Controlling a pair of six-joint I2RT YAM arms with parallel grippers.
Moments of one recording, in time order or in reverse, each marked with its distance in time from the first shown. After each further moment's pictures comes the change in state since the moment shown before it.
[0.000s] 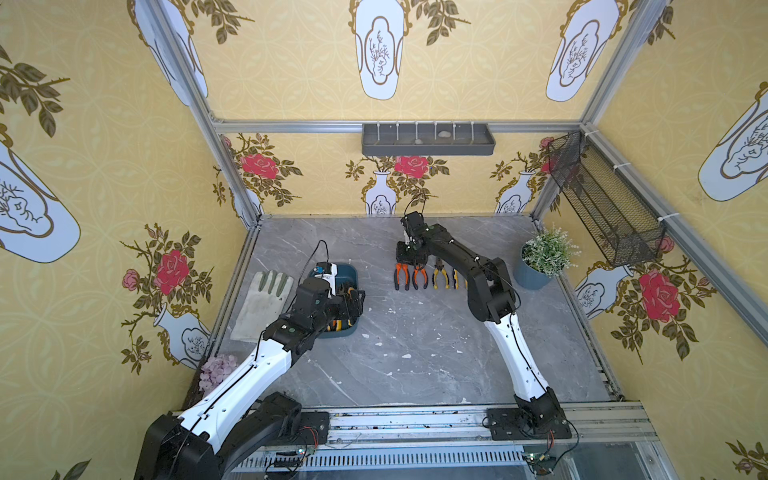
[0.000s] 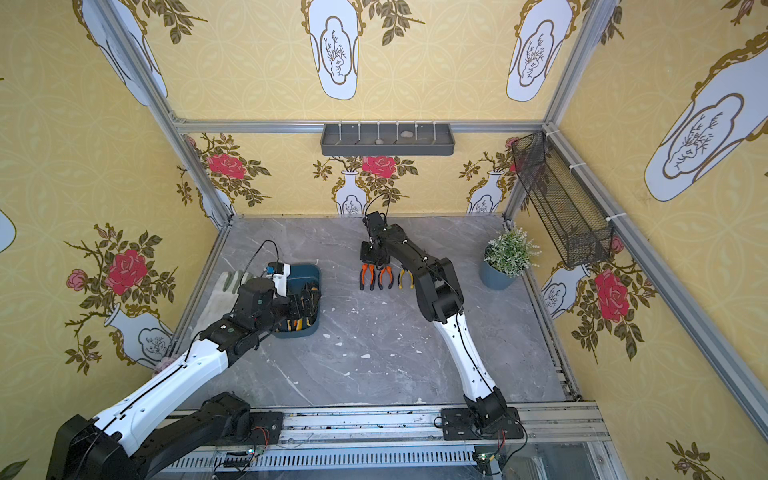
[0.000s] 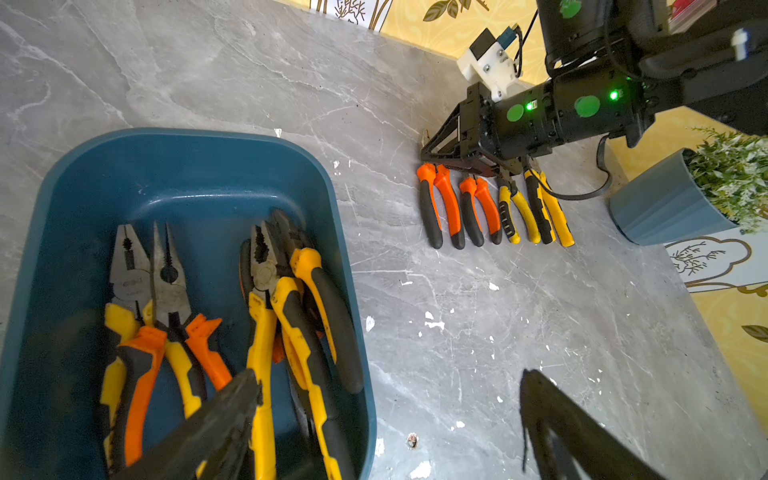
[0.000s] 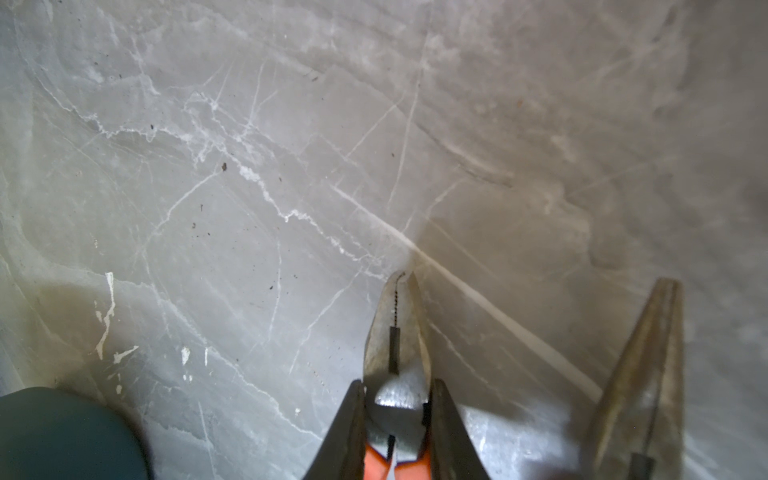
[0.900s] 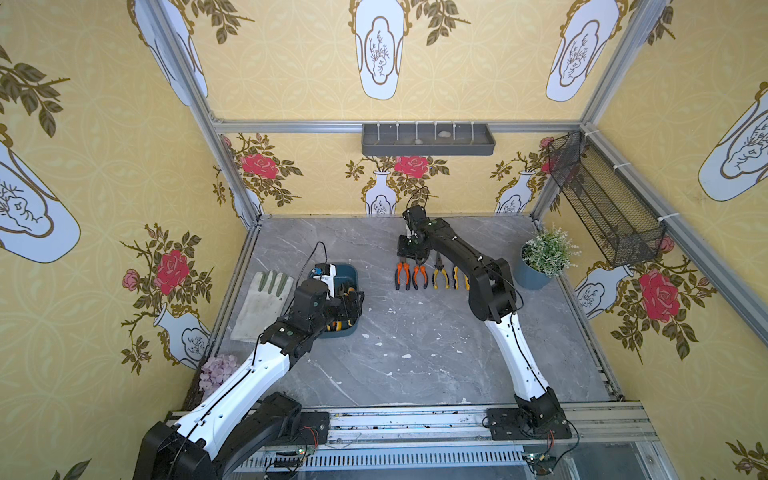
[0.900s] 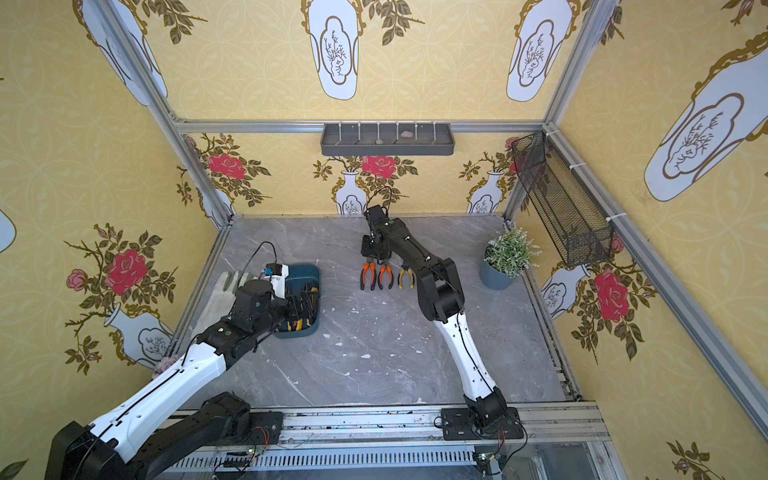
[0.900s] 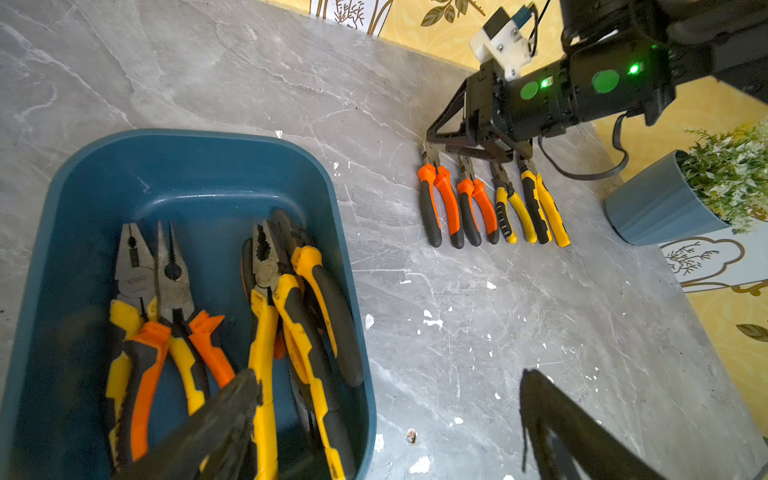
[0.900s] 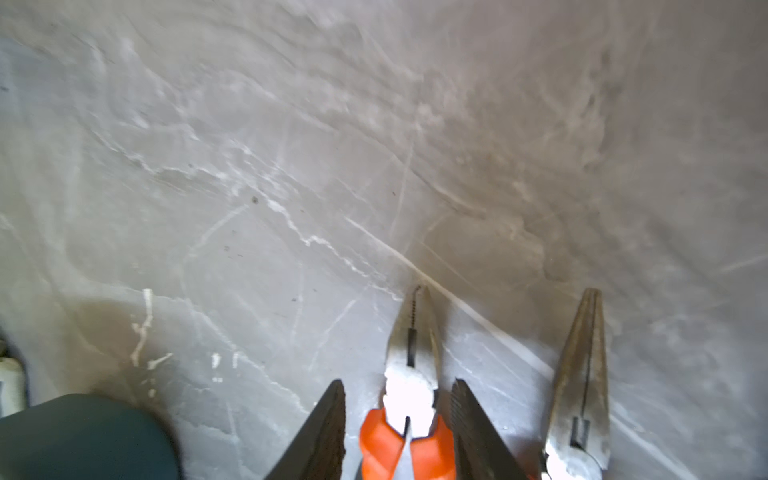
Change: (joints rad) left arm 0.000 -0.028 -0.006 -0.018 0.000 0.000; right arm -0.011 -0.021 0.088 -0.065 0.027 0.004
